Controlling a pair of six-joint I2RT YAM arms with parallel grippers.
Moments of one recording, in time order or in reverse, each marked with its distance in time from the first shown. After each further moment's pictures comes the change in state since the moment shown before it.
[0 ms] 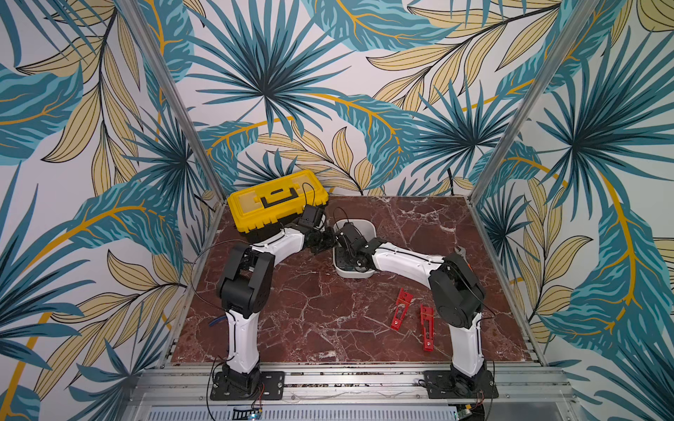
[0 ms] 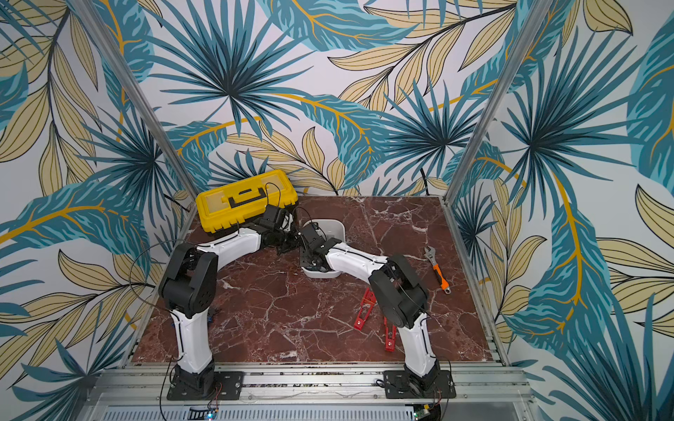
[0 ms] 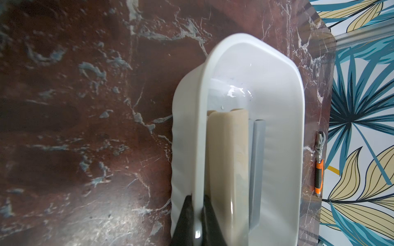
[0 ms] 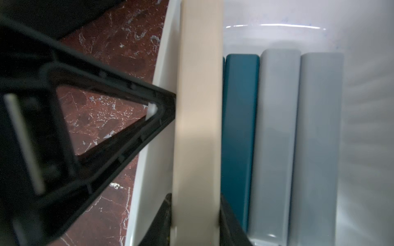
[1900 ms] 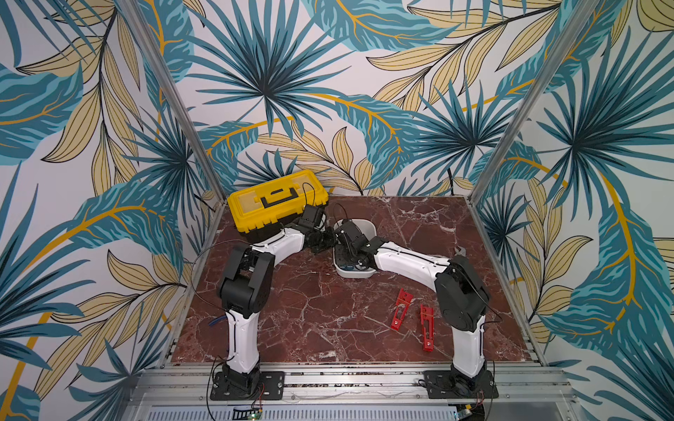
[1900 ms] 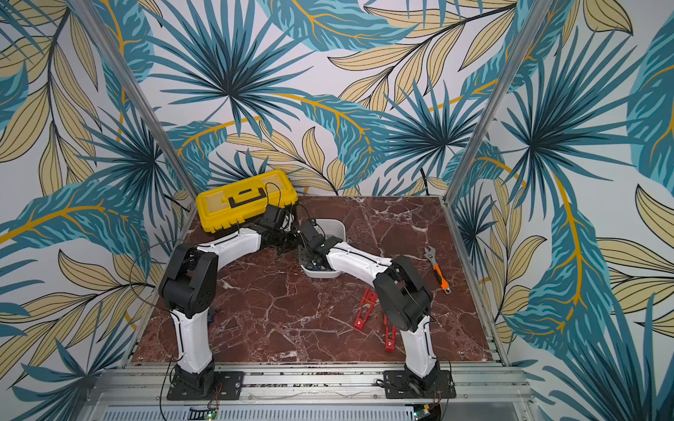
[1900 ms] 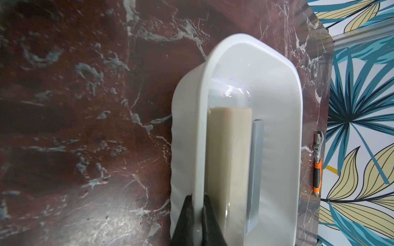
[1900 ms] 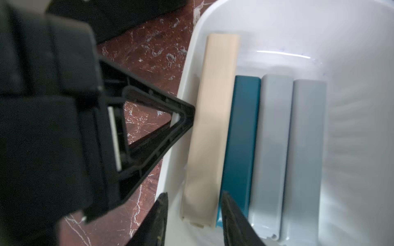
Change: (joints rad) left arm -0.001 0.000 0.000 0.007 0.003 -0.002; right arm 0.011 -0.047 0.008 0.000 0.032 -0.049
